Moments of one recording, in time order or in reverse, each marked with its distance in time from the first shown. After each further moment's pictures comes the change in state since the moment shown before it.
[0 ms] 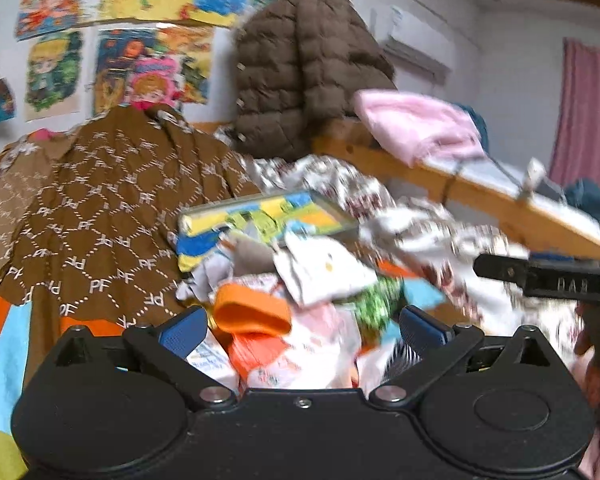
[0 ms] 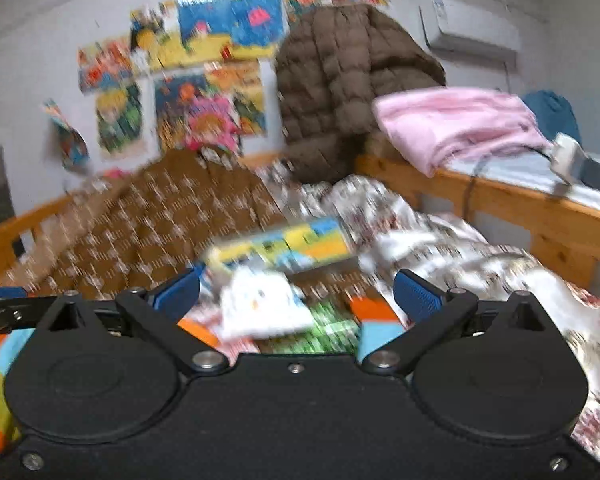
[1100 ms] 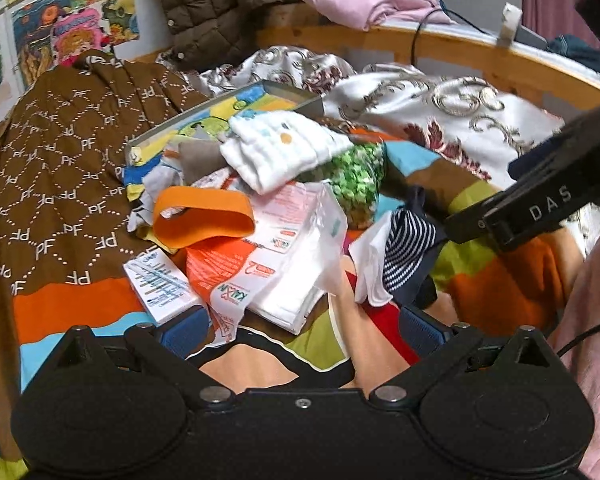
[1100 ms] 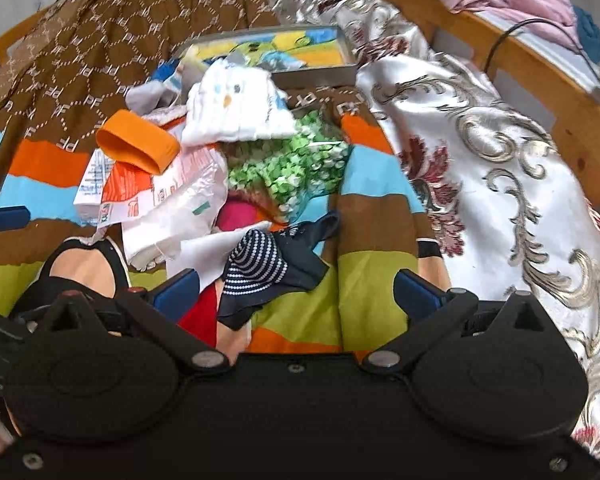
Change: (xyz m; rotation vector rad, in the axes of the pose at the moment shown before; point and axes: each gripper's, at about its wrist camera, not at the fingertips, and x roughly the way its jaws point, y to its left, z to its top) left arm 0.082 -0.023 -0.048 0.222 0.285 -0.038; right arm 0.086 0.031 -0.038 -0.190 0.562 -0.043
